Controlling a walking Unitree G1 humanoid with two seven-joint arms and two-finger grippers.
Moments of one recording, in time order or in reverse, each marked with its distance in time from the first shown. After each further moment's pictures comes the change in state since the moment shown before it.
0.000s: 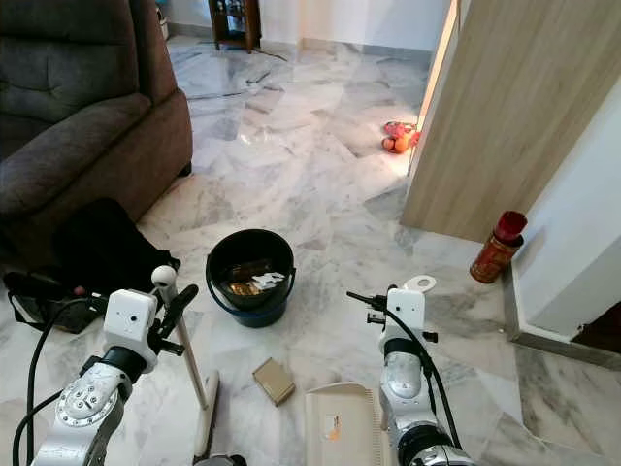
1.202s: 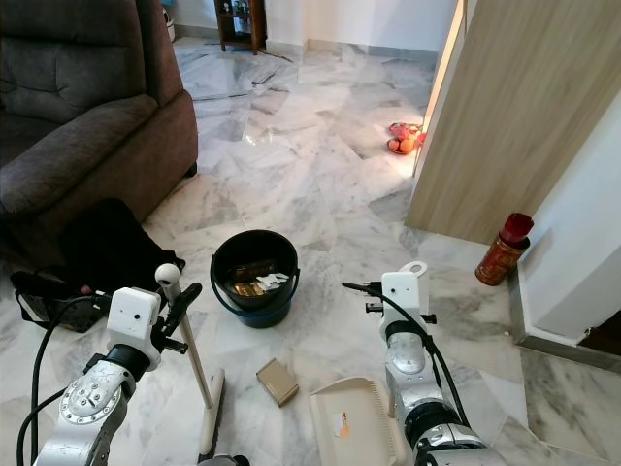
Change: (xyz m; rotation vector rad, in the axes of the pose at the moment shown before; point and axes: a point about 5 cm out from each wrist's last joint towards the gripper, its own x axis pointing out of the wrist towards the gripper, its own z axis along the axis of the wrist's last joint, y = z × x) left arm 0.003 -0.003 0.002 -0.005 -0.009 -0.008; right arm 0.019 -0.008 0.016 -0.012 0.036 0.021
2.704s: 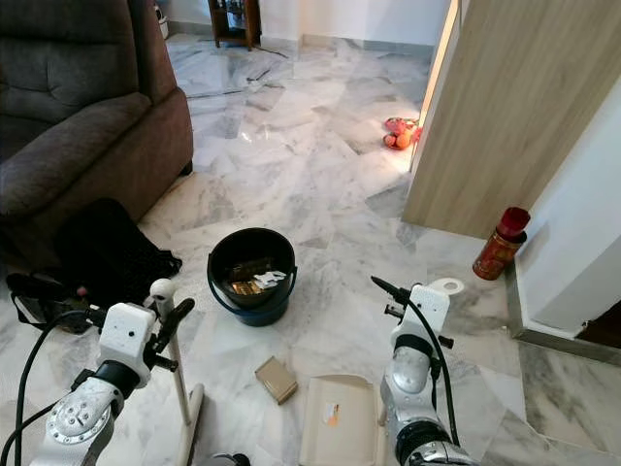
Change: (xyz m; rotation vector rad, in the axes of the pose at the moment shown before) left arm -0.023 0.005 -0.012 0.078 0.061 -0.002; right arm -0.019 -0.001 -0.015 0.155 -0.040 -0.225
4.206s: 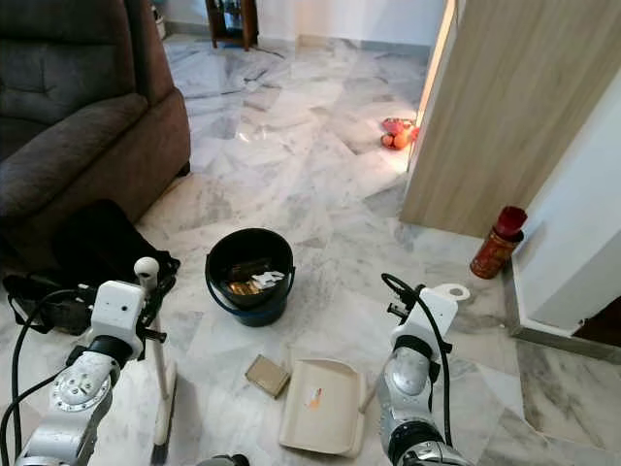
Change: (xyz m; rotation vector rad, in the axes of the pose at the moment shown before) left arm 0.033 0.023 0.002 -0.030 -0.047 0.148; right arm 0.000 0.003 0.005 0.122 -0.016 -0.022
